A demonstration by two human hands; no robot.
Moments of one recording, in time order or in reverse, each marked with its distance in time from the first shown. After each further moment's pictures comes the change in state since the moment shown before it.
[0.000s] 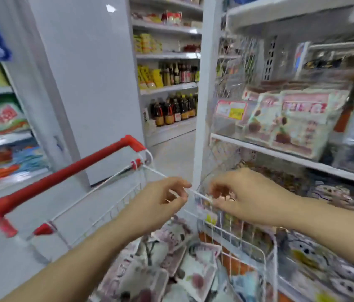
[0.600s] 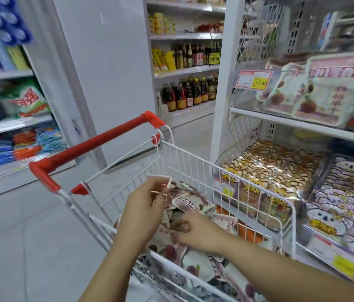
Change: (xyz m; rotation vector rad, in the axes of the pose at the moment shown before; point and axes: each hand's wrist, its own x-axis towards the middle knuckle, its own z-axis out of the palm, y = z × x) left_hand -0.090 -0.049 0.018 -0.026 0.432 -0.258; right_hand 0.011 -0.078 0.192 0.665 -0.304 0.233
